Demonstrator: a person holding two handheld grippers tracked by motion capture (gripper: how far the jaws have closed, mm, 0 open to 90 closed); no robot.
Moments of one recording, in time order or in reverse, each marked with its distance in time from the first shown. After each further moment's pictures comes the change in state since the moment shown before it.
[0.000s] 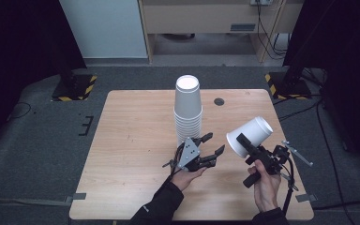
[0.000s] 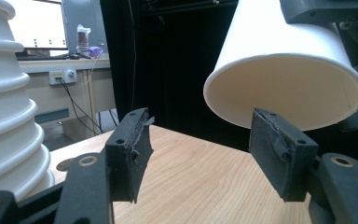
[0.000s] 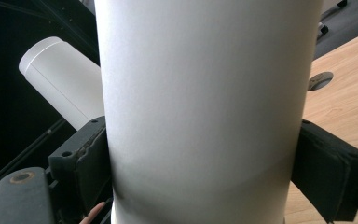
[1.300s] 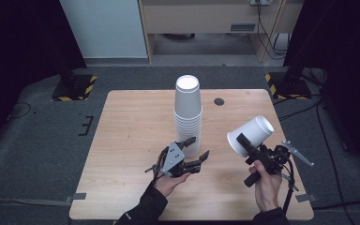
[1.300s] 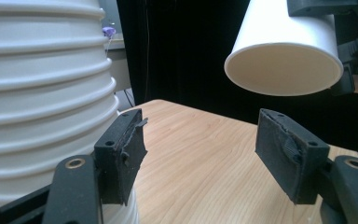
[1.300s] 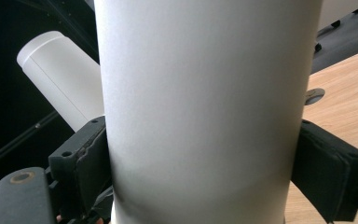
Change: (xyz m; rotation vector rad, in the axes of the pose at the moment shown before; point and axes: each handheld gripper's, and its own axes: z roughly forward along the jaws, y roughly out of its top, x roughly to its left) left arm 0.010 0.012 -0.048 0.086 0.056 0.024; right arm 0.003 0.001 -0.001 -0.025 -0.011 -0.081
